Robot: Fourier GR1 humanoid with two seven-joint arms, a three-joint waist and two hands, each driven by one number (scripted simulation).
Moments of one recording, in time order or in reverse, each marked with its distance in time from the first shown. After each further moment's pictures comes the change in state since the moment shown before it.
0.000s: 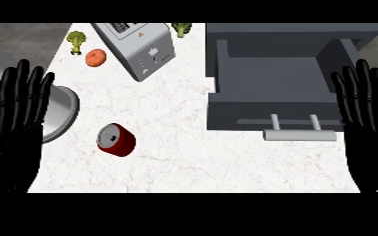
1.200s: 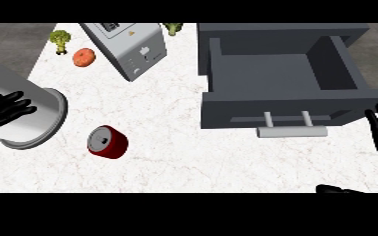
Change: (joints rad) left arm -0.088 0.705 0.124 0.551 0.809 -1.073 -0.035; right arm 0.231 -0.028 -0.179 -0.014 -0.121 0.007 0.132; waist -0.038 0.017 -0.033
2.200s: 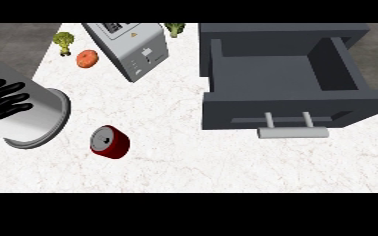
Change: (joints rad) left arm -0.118 0.194 -0.230 0.245 0.430 -0.032 0.218; right arm 0.160 -0.052 -0.213 -0.005 -0.212 0.209 -0.084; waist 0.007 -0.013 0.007
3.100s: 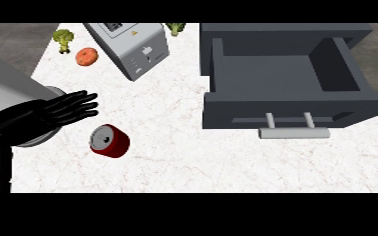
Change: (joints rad) left arm -0.044 -0.344 -0.004 -0.013 -0.299 0.085 0.077; right arm 0.045 0.028 -0.145 0.012 -0.070 0.131 -0.006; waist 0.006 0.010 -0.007
